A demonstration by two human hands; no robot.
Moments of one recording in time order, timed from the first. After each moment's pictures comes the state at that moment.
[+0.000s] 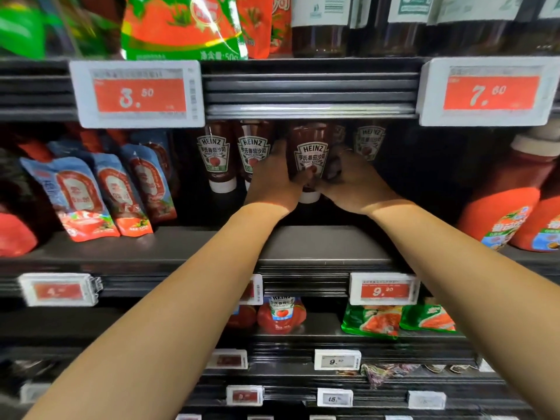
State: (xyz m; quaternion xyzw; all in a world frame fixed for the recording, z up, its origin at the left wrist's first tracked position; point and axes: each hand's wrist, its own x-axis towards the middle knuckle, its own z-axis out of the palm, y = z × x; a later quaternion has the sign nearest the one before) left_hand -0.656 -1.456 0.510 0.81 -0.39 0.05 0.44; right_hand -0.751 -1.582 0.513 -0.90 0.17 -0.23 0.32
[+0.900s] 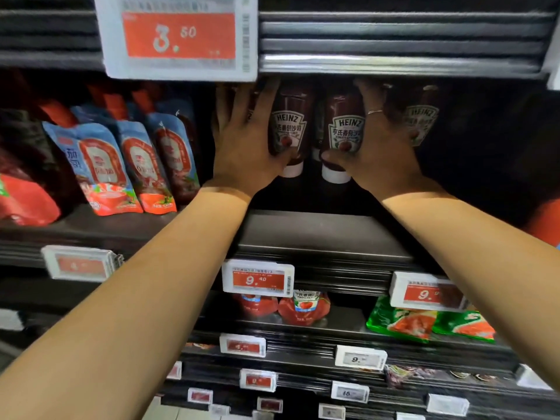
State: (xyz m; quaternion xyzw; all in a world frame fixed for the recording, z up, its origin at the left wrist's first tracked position) left_hand -0.586 -1.398 0.507 0.82 -0.38 0.33 0.26; right_hand -0.721 -1.562 0.514 -0.89 0.17 -0.37 0.20
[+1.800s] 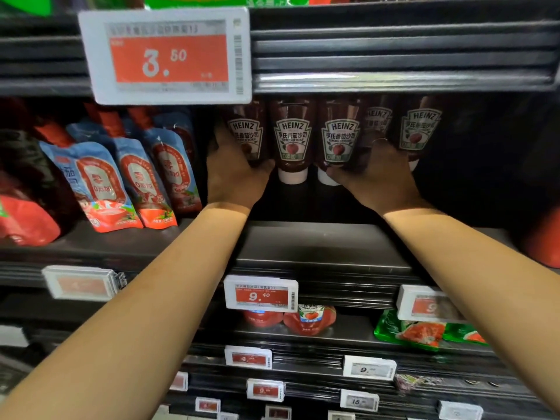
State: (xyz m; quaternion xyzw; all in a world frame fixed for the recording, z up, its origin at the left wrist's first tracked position) left_hand -0.587 -1.393 0.496 0.84 -0.22 0.15 0.48; right_hand -0.712 -1.580 0.485 -0.88 0.23 -0.32 0.27
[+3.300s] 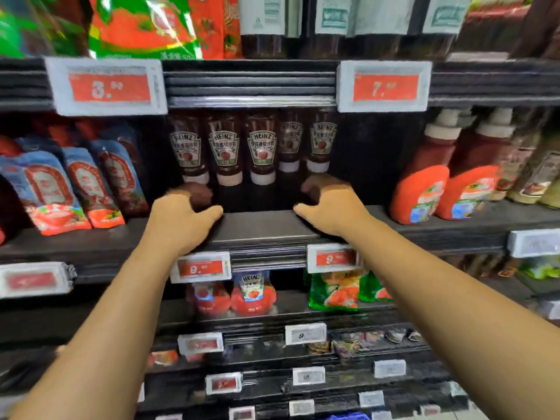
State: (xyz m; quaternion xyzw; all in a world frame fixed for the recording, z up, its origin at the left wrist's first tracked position) left_hand -0.668 -1.342 0.487 0.88 -0.30 0.07 0.35; right_hand -0.820 -1.562 0.491 -0.93 0.27 -0.17 0.16
